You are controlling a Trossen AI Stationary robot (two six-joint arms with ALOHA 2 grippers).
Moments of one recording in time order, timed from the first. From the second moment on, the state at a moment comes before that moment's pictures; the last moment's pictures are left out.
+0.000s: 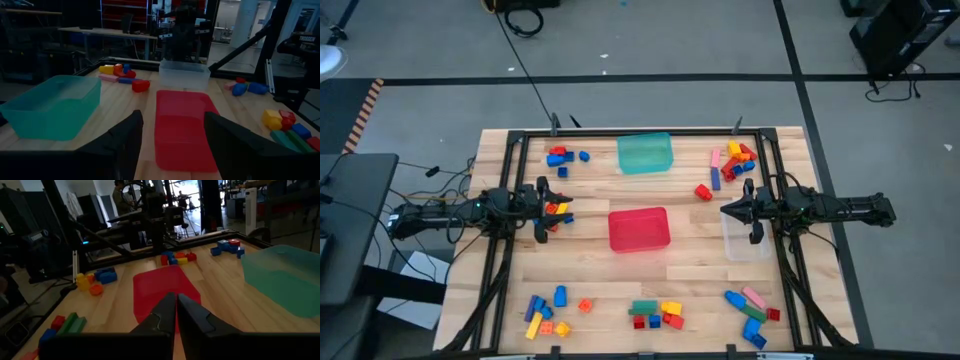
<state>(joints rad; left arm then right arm) 0.04 0.07 0.01 0.03 -0.05 -0.08 0.04 0.01 0.07 -0.13 0.08 0.23</state>
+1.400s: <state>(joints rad) 0.14 0.43 0.50 -0.31 -0.64 -0.37 0.04 0.01 0.07 -0.13 0.08 0.23</state>
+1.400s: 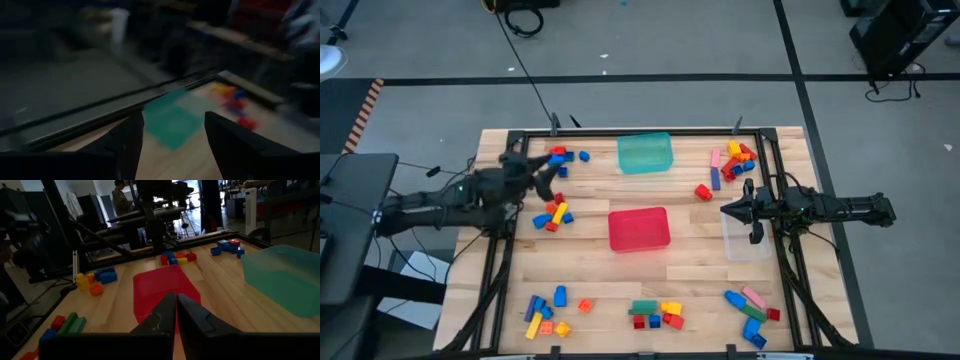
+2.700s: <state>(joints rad) 0.70 1.47 0.99 -0.97 -0.26 -0.82 0.04 0.01 0.07 -0.13 0.08 0.23</state>
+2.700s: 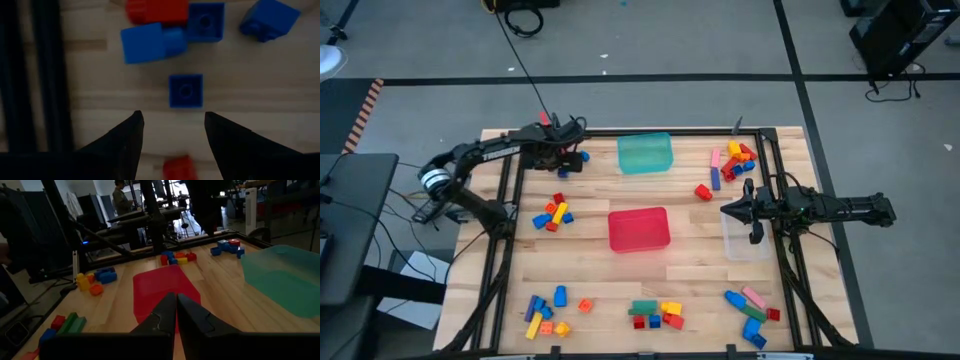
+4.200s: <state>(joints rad) 0.79 1.74 0.99 -0.81 -0.16 -0.71 0.04 0.01 0.07 -0.13 0.08 0.23</state>
